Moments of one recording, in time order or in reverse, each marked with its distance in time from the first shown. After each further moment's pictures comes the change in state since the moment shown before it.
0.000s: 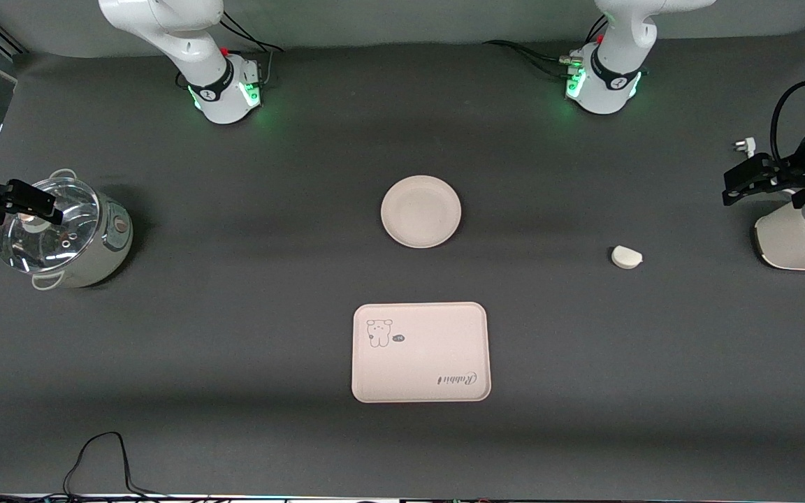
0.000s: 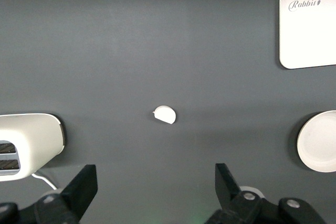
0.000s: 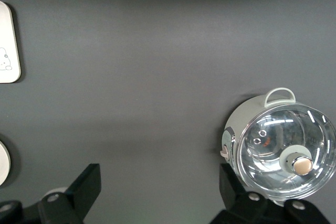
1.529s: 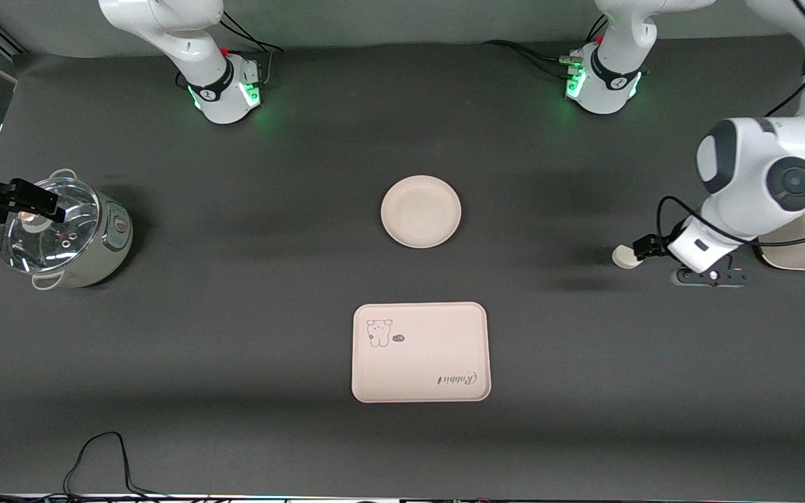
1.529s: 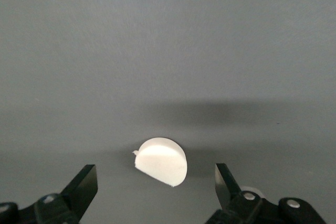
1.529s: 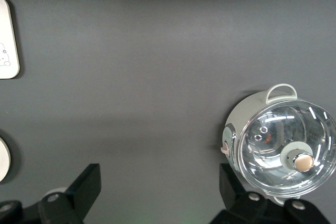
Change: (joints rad) left arm 0.005 0.131 0.021 -0.830 0.002 0.971 -0.081; right arm 0.001 0.001 0.000 -0.004 0.000 -0.011 0.000
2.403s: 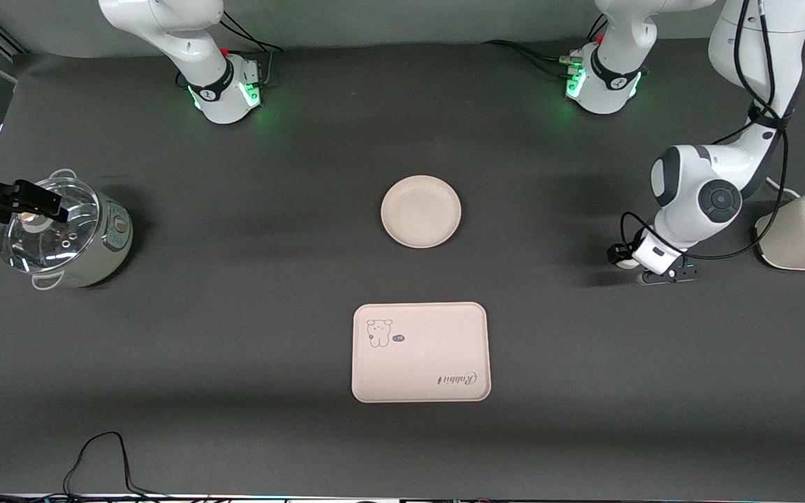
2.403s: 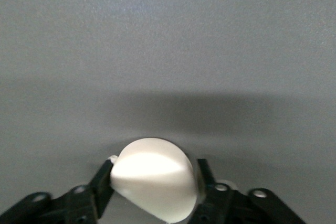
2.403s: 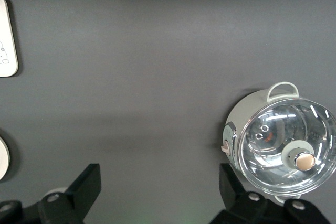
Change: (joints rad) left arm -0.001 0.135 0.006 -0.064 0.000 0.167 -0.077; right arm 0.000 0.000 0.000 -0.008 0.000 0.000 0.000
